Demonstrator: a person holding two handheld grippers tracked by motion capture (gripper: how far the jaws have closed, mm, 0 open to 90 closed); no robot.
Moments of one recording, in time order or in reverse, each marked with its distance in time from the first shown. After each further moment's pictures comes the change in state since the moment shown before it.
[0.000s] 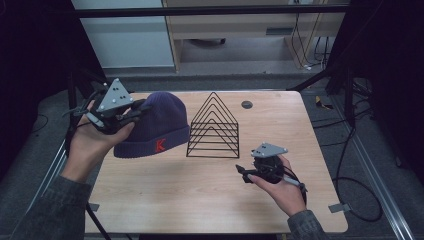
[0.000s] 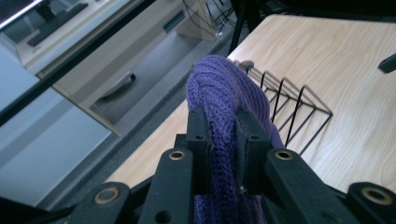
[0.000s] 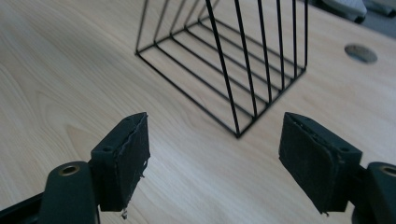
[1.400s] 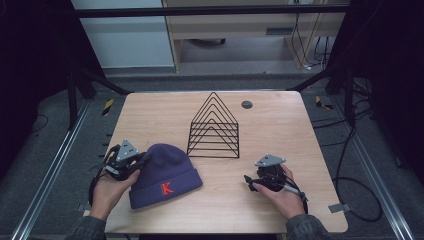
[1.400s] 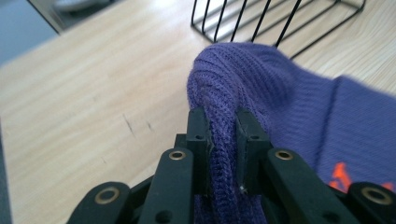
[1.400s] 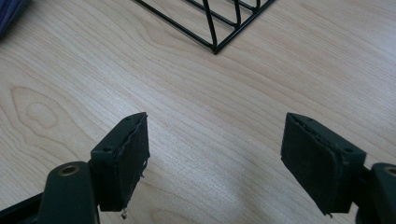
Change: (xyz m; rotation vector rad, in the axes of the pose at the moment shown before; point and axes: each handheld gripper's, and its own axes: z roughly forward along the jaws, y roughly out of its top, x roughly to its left) left arm -0.055 -0.175 0.064 0.152 -0.033 -0.248; right arm -0.015 -0.063 0.032 0.151 -0.075 0.046
